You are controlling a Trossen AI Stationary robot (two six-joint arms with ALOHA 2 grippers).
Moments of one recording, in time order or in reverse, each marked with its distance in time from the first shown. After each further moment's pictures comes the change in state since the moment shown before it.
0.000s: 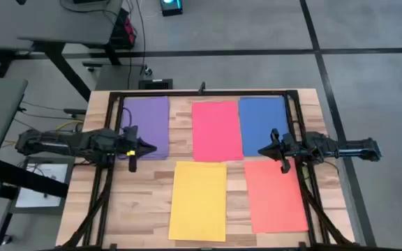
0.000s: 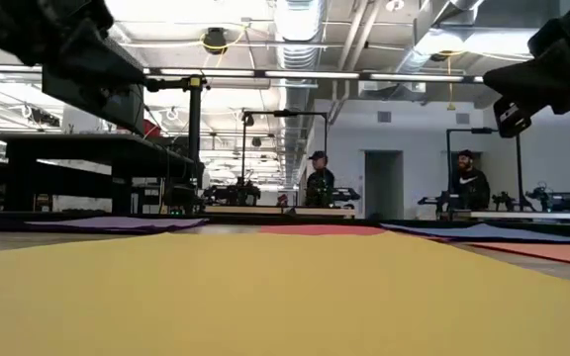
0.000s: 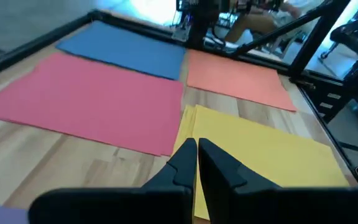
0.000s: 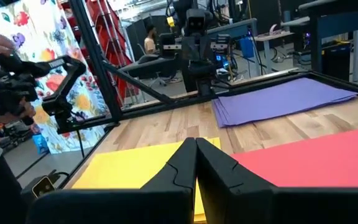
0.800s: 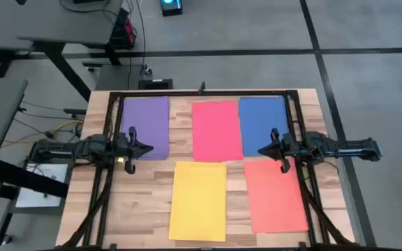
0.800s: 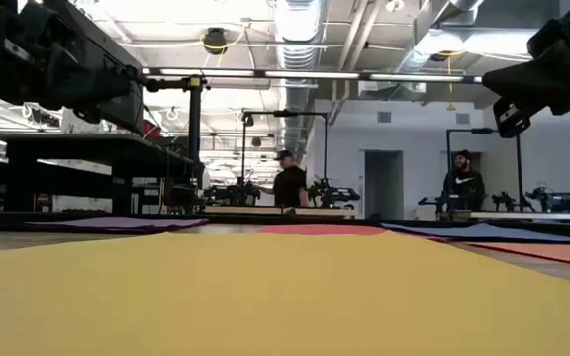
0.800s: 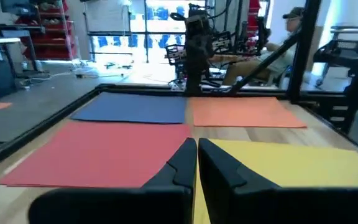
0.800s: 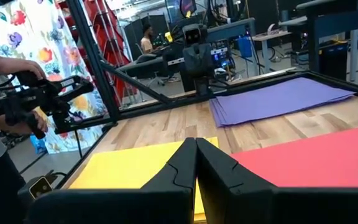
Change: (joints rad) left arm 0.026 -0.377 -0.302 0.165 0.030 0.231; right arm 0.000 0.001 0.002 -0.003 0.007 -0.002
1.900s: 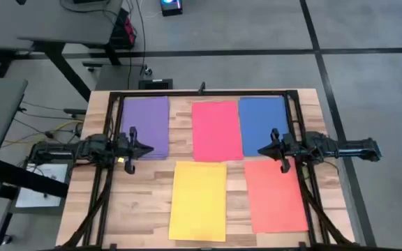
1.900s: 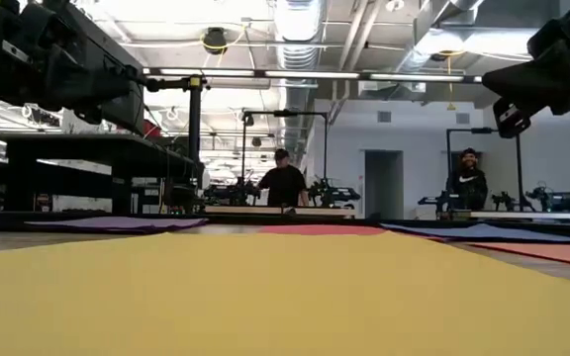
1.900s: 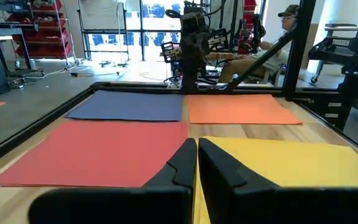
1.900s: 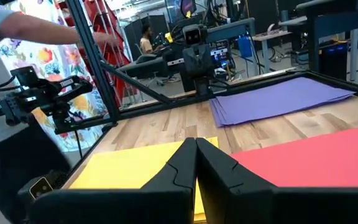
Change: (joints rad) left arm 0.020 0.000 -0.004 -0.005 0.021 0.008; right arm 0.000 0.000 0.001 -0.001 -0.001 0.001
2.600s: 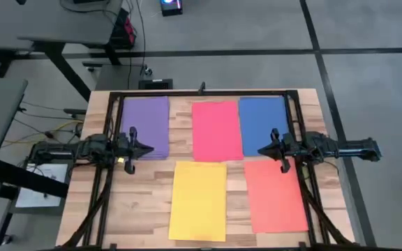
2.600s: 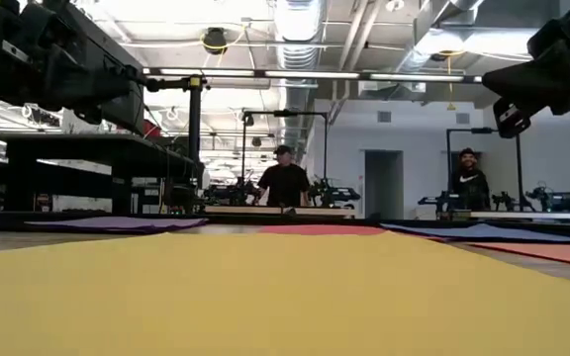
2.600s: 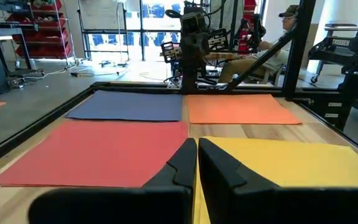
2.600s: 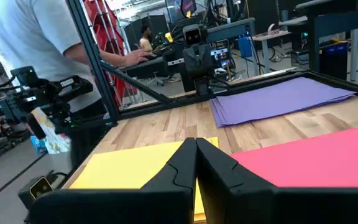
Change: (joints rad) left arm -0.013 0.000 0.000 0.000 0.000 0.000; right arm 0.000 0.000 0.000 0.000 -0.001 0.000
